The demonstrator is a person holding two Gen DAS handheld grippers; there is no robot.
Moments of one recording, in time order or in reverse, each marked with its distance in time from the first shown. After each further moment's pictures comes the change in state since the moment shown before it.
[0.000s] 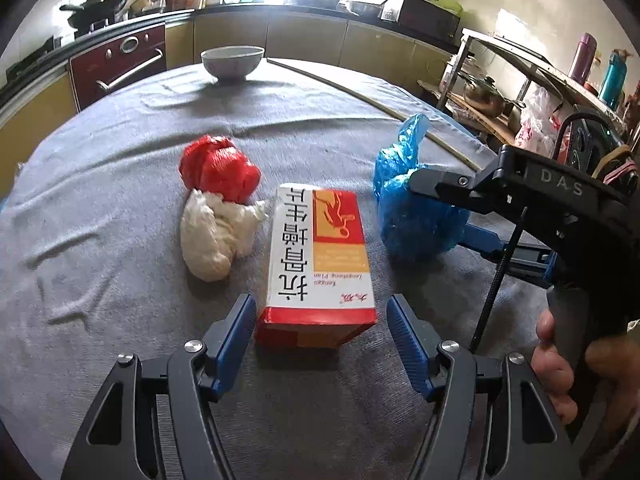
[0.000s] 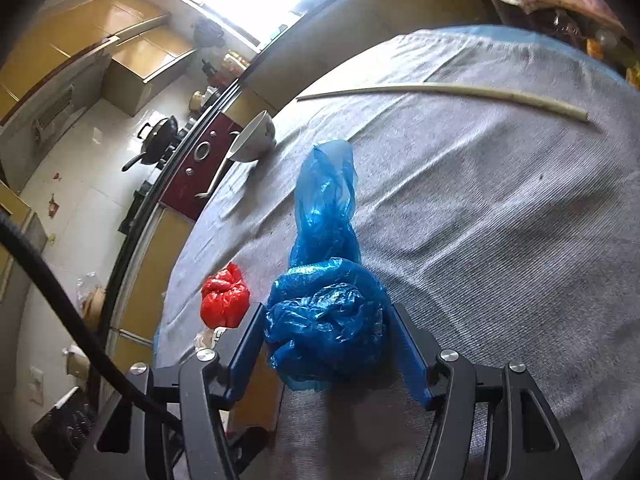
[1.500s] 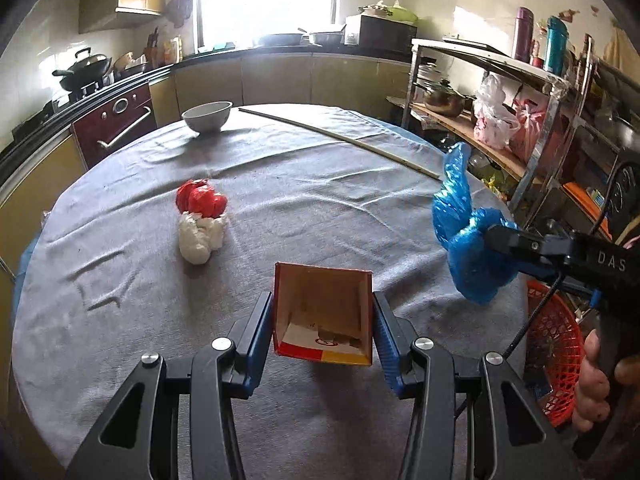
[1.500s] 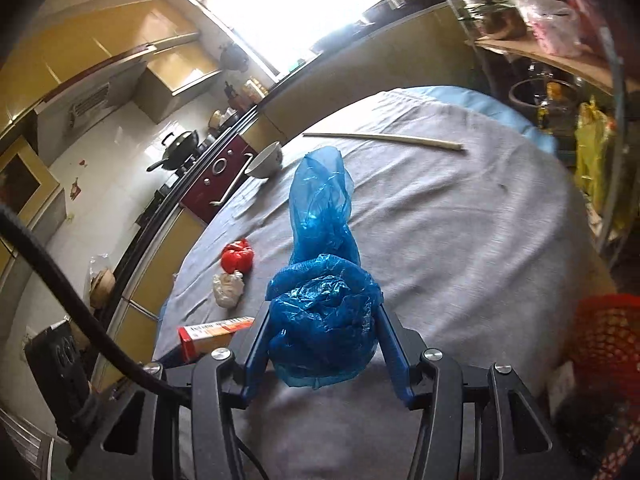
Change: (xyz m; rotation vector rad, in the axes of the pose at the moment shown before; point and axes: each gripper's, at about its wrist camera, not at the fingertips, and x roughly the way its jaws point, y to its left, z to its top) left arm -0.078 -0.065 -0.044 0.160 -0.126 0.039; right arm -0.155 -0.036 -0.074 -0.109 -0.138 -0.031
